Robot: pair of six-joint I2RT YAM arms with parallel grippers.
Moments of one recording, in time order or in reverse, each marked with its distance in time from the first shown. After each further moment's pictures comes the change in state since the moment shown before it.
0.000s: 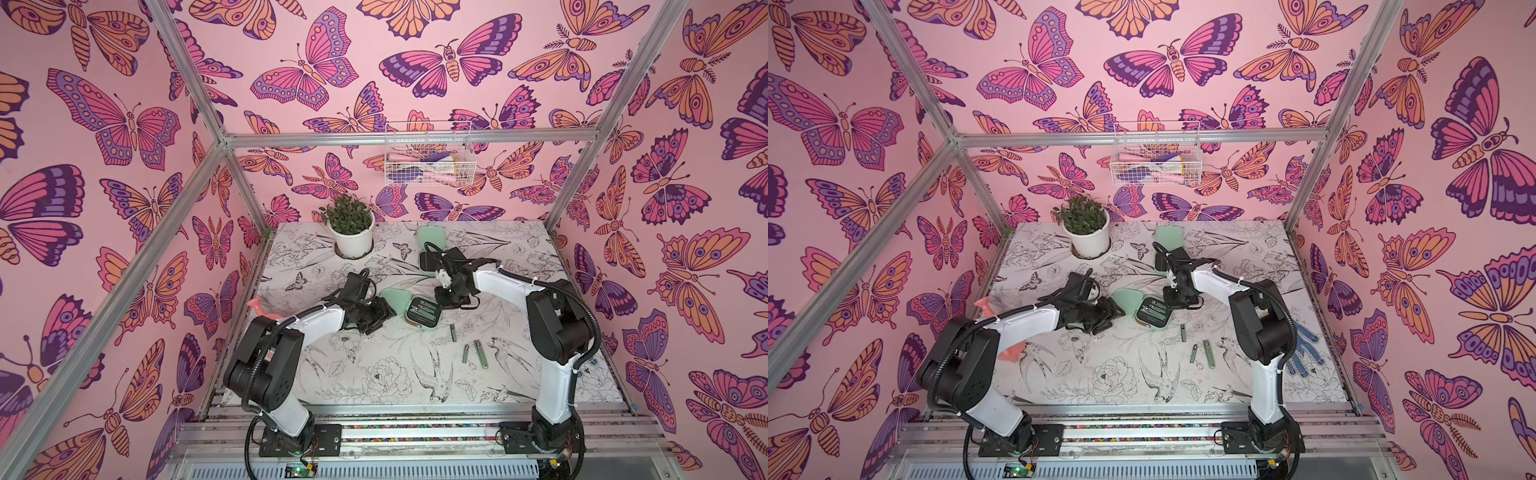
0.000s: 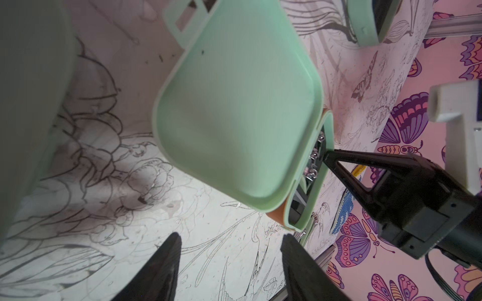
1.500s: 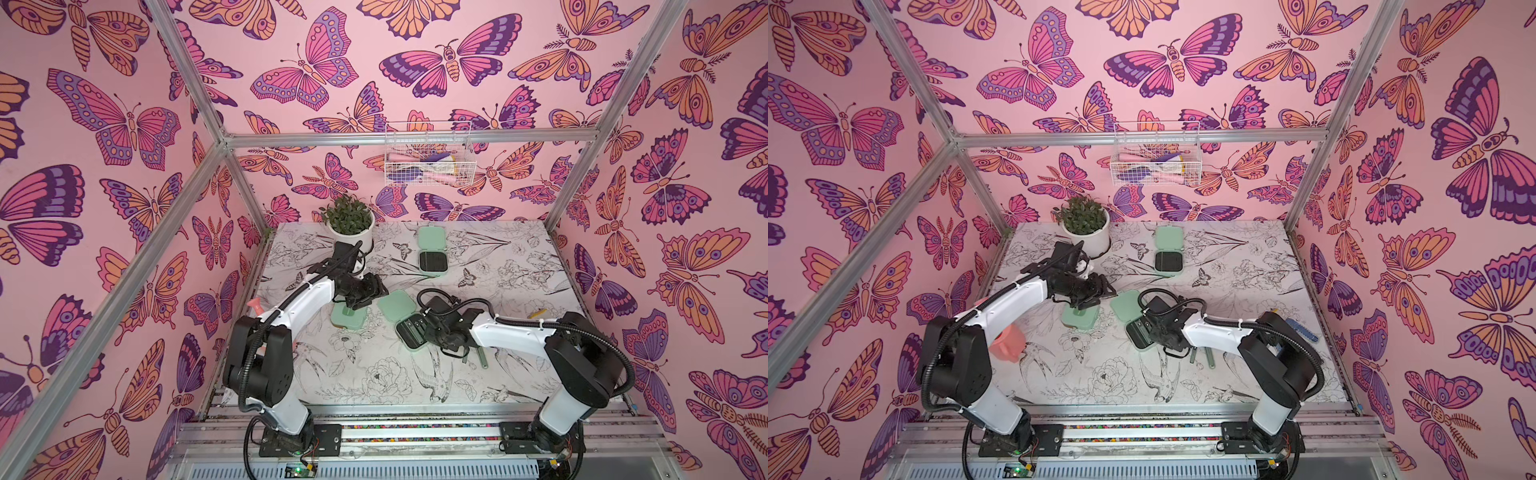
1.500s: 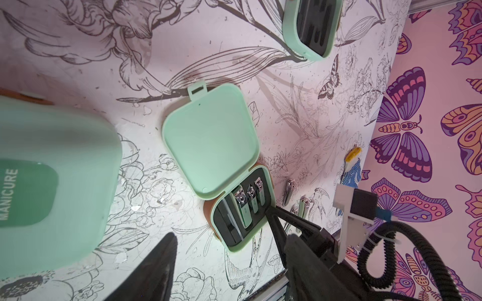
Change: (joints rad) left arm 0.105 0.001 0.367 -0.457 0.027 0.333; right arm 0.354 -0.275 -0.461 0.325 0.356 0.910
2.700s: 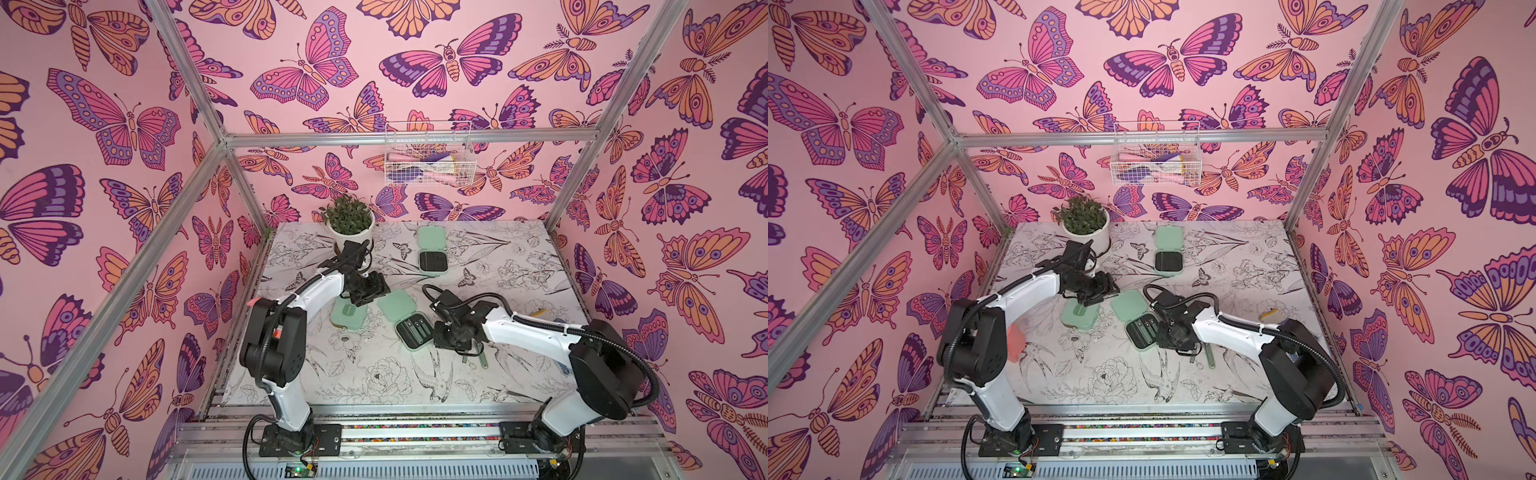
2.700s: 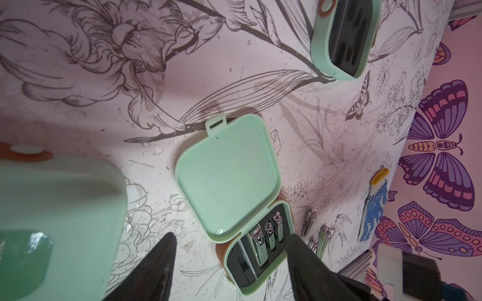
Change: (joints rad) left arm -0.008 0.196 0.091 0.058 -0.049 -0.005; right arm -0.024 -0.127 -0.009 -0.182 -0.173 -0.237
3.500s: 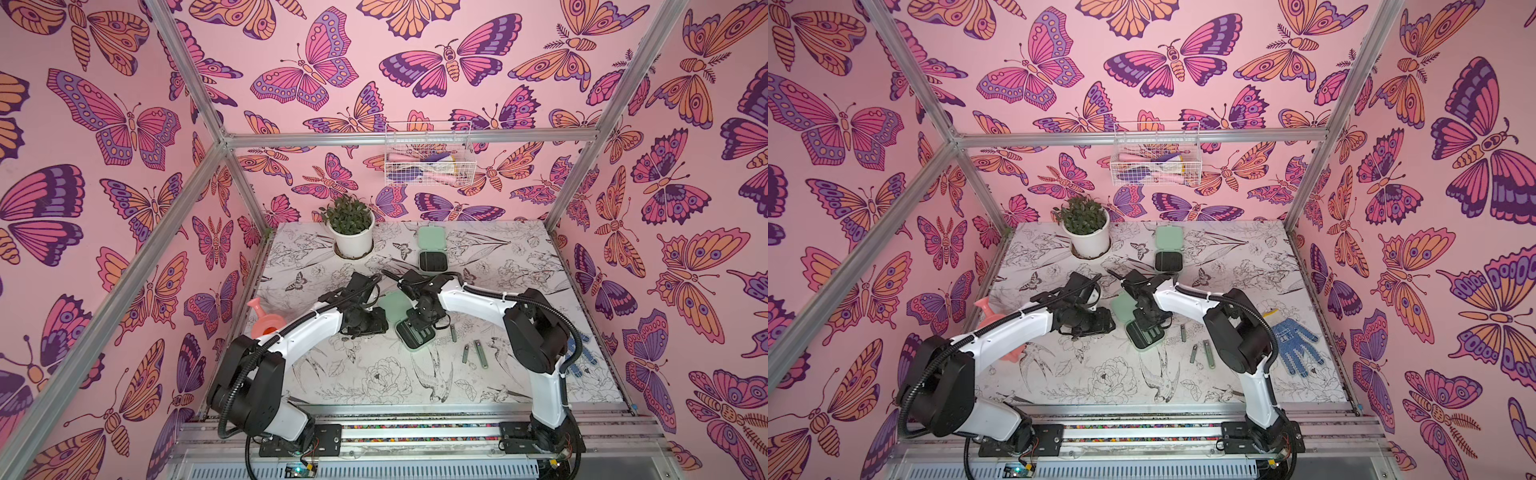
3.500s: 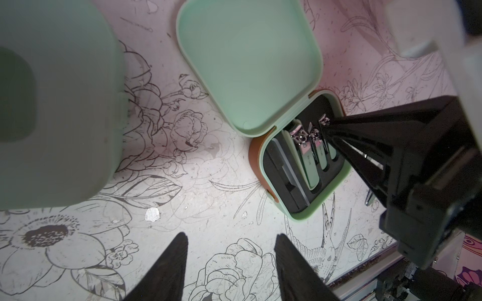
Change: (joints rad) left arm -0.174 -0.334 -0.362 0.003 -0.182 0.102; right arm -0.017 0.457 0.549 -0.245 0.101 -0.641
